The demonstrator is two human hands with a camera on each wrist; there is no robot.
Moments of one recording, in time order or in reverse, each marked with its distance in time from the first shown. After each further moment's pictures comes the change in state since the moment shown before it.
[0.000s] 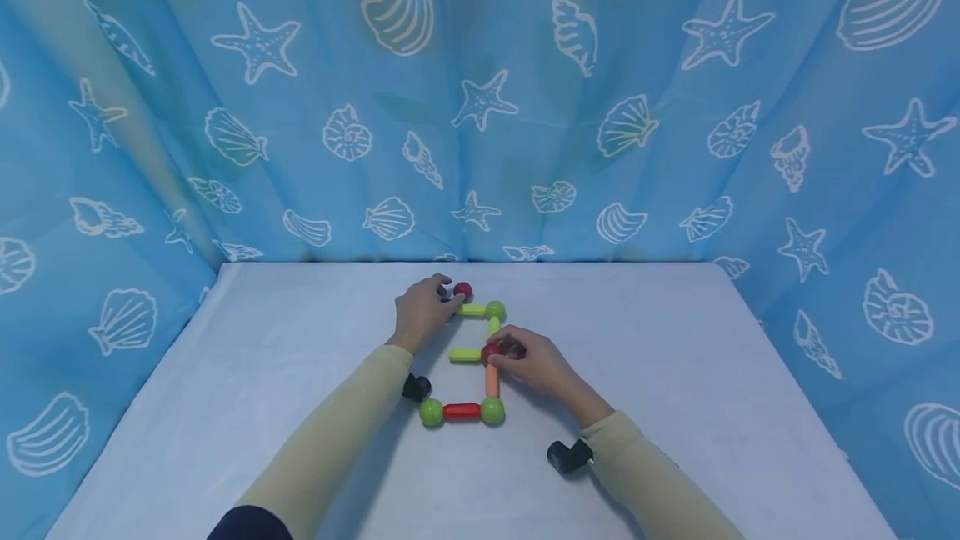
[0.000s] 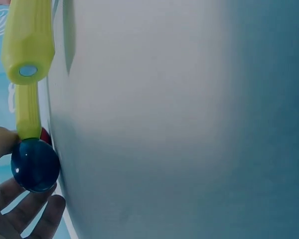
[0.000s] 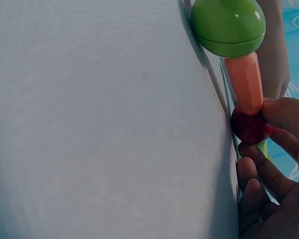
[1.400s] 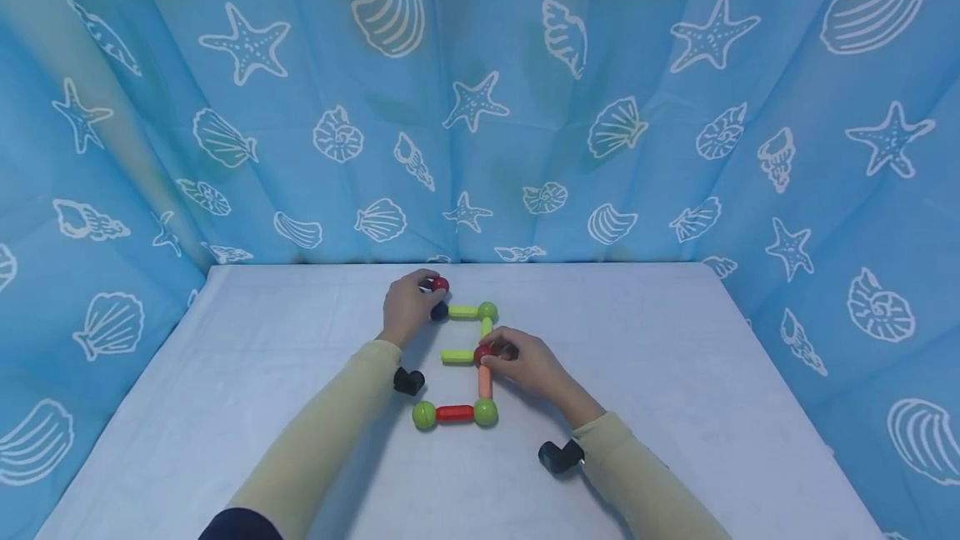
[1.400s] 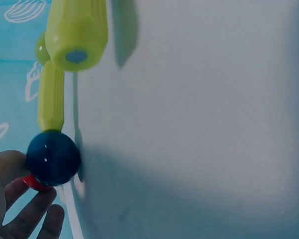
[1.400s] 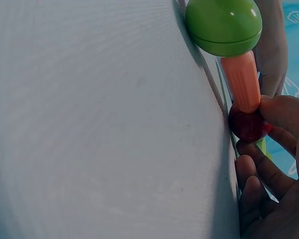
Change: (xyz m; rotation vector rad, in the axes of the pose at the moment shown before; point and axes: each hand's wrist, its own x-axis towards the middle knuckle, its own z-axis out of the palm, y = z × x) left_hand 0.003 -0.002 -0.011 -0.253 0.084 -0.056; right_hand -0.001 0.001 -0.001 0.004 -0.002 -0.006
